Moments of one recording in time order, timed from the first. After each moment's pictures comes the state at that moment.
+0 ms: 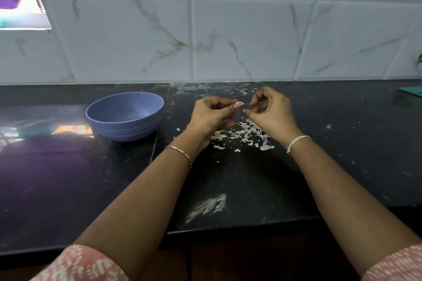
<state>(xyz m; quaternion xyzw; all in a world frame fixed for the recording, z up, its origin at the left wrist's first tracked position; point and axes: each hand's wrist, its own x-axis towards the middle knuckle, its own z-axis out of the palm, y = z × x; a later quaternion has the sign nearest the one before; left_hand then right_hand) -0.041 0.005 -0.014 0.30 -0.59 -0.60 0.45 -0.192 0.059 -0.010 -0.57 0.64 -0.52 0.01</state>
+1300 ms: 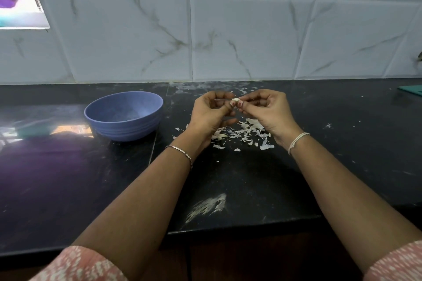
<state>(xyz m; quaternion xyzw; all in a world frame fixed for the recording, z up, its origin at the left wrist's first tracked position) -0.043 0.007 -0.013 0.27 -0.58 -0.61 0.48 -0.185 0.062 -0.008 -0.53 0.53 -0.62 0.20</state>
